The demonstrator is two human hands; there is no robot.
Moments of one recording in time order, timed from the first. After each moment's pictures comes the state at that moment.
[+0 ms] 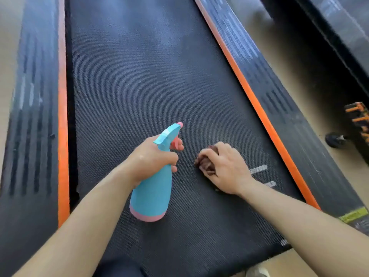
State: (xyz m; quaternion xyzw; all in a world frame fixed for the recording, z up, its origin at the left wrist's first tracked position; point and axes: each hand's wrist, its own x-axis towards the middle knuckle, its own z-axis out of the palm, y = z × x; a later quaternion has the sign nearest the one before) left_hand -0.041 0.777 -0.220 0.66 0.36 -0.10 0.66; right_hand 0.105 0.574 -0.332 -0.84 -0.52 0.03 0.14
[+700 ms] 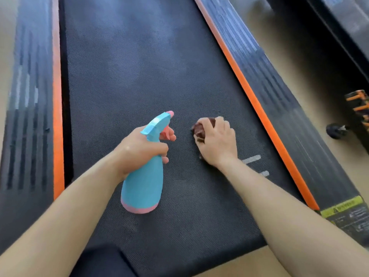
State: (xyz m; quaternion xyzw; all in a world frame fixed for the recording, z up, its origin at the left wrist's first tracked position) left_hand -0.043 0.766 -0.204 0.68 0.33 -0.08 0.65; right_hand 0.120 0.612 -0.329 -0.93 -0.34 0.01 0.14
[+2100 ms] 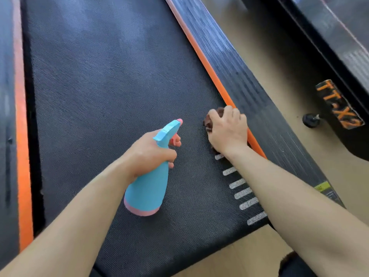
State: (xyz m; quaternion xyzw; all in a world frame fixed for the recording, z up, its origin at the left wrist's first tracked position) left_hand 0.003 0.704 -0.210 0.72 0.33 -0.18 0.58; right_hand 0.181 0.542 -0.315 -0.95 -0.30 -0.06 -0.01
